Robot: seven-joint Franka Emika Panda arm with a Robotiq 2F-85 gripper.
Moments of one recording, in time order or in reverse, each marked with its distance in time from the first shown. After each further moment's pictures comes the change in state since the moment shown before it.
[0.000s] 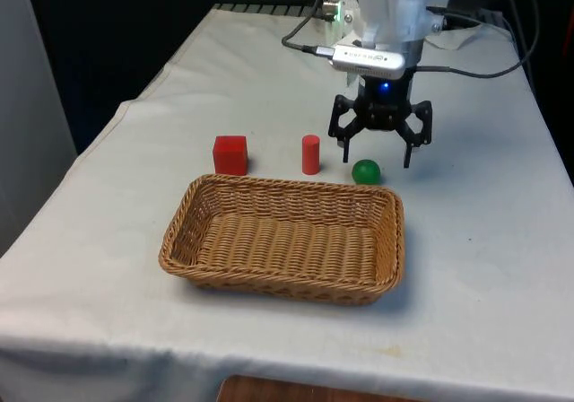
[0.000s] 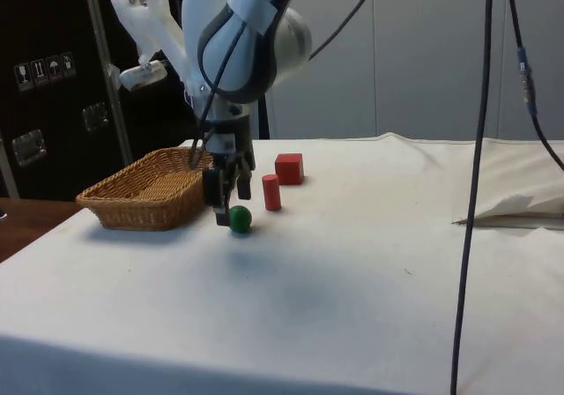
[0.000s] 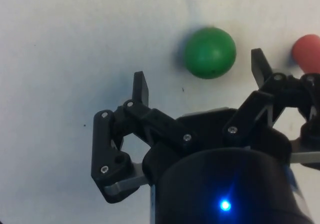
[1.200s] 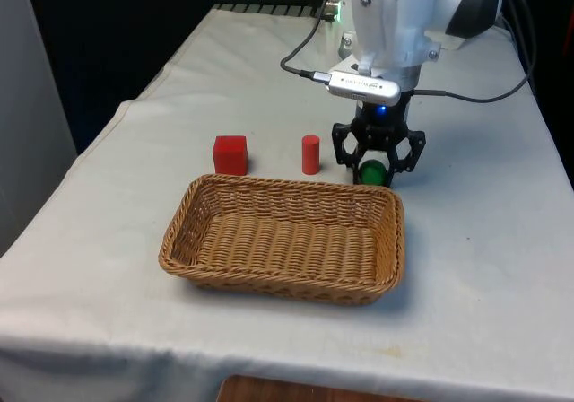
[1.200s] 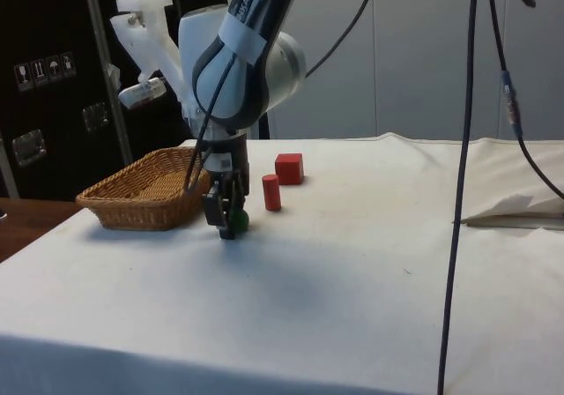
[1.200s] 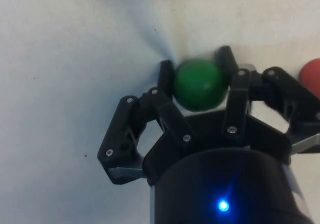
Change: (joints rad) arm -0.001 0.093 0.002 0.054 0.044 0.031 -0.019
